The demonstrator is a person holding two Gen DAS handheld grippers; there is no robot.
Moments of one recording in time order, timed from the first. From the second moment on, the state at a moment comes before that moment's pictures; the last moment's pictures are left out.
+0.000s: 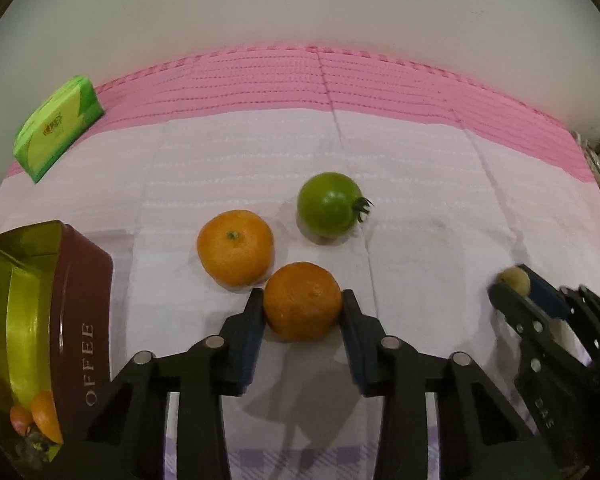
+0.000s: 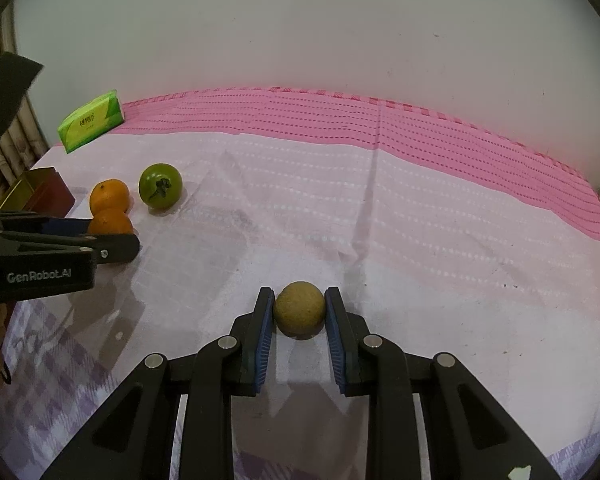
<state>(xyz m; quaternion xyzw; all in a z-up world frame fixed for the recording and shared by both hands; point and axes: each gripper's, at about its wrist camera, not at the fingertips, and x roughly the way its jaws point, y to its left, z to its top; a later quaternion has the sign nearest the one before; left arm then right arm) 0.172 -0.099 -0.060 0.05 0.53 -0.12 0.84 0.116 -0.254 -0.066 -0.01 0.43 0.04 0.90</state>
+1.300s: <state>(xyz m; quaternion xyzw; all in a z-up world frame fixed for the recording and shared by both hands) 0.090 0.139 0.015 -0.02 0.52 0.03 0.86 0.118 -0.250 -0.067 -0.03 0.43 0.03 0.90</state>
